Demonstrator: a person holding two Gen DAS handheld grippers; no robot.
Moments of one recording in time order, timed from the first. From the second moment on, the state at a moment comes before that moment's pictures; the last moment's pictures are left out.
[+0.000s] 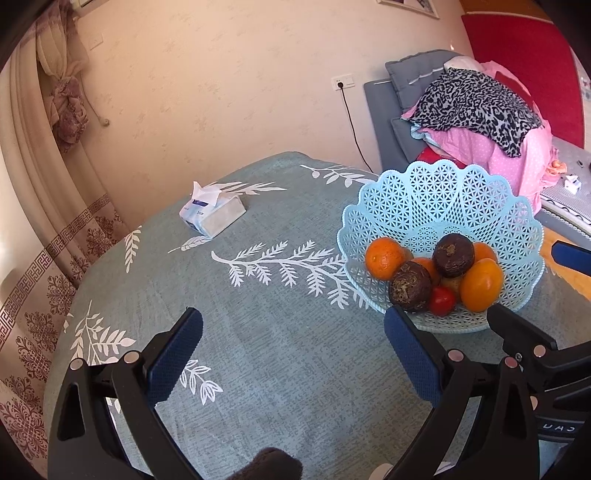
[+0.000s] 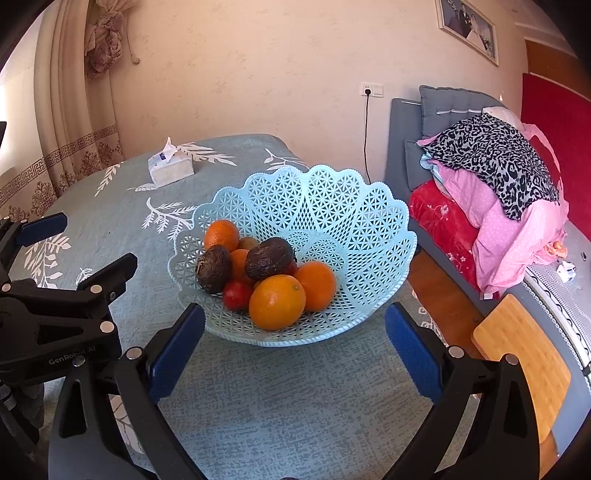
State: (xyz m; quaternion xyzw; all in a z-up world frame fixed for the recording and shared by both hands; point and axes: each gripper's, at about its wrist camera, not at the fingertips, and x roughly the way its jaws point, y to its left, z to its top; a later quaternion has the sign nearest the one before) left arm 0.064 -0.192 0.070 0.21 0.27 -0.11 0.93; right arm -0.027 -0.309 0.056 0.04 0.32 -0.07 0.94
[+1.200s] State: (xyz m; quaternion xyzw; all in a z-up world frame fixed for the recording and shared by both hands) left arm 0.067 -0.223 0.064 0.23 0.27 -0.15 0.92; right arm -0.034 -0.332 0.050 0.04 0.33 -0.11 0.94
